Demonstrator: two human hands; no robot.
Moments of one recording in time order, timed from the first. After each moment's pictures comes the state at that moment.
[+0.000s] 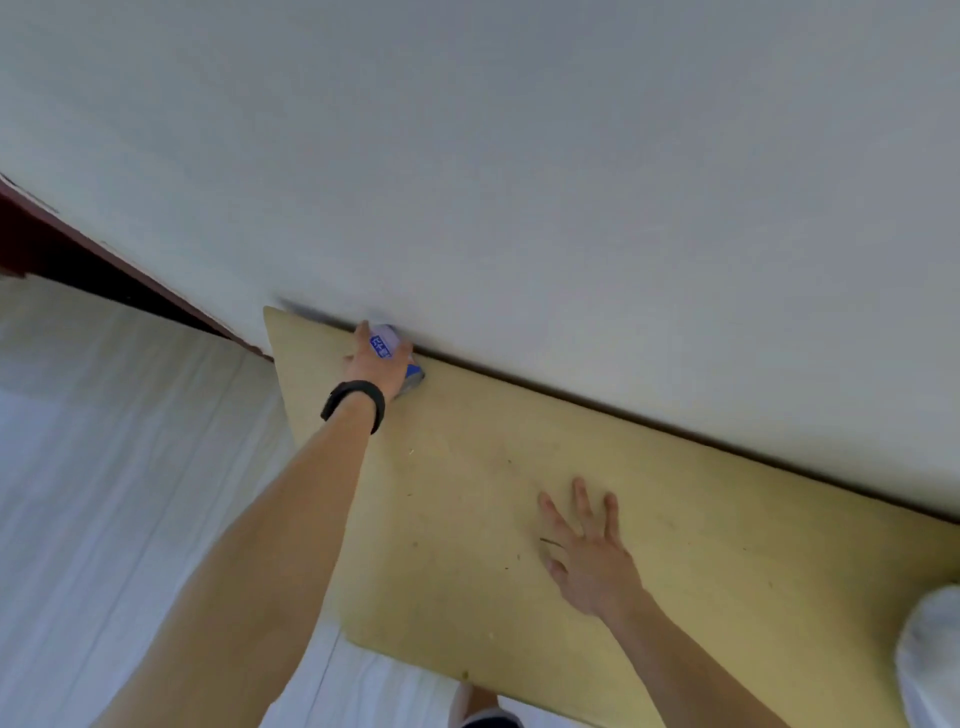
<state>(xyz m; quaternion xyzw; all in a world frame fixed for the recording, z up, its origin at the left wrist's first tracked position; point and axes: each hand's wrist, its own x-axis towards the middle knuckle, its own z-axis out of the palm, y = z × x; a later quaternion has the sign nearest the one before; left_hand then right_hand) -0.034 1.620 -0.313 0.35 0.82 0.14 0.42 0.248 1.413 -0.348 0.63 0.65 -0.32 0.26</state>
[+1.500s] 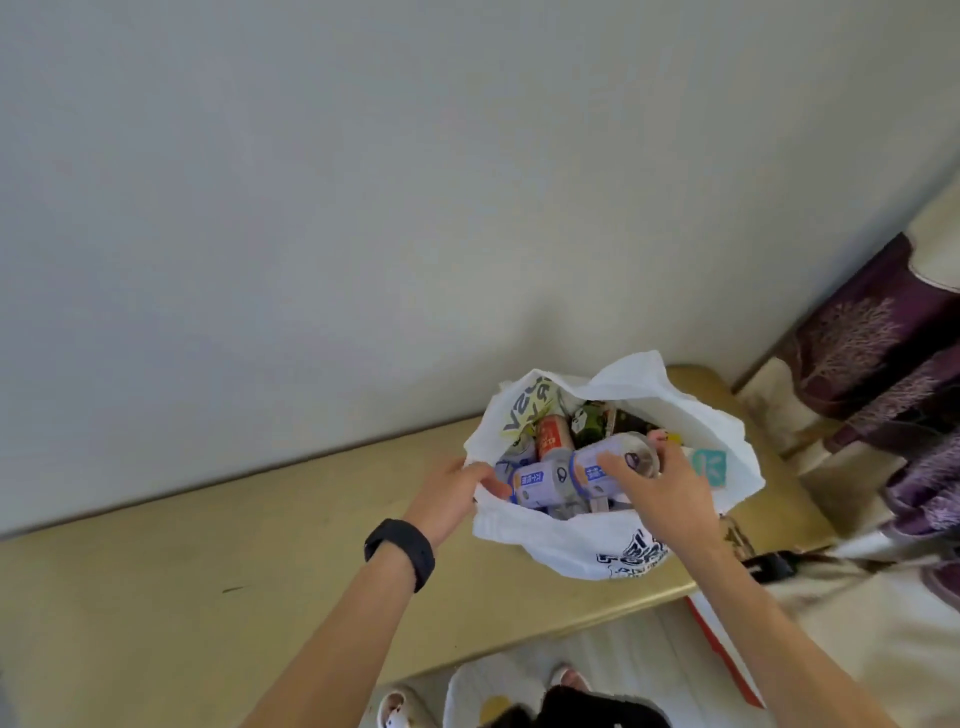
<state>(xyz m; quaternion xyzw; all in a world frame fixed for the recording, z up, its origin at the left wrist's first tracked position) 0.542 1.258 -0.091 0.56 0.55 0.06 0.62 0.746 1.129 -0.126 0.87 0.22 -0.29 -0.34</state>
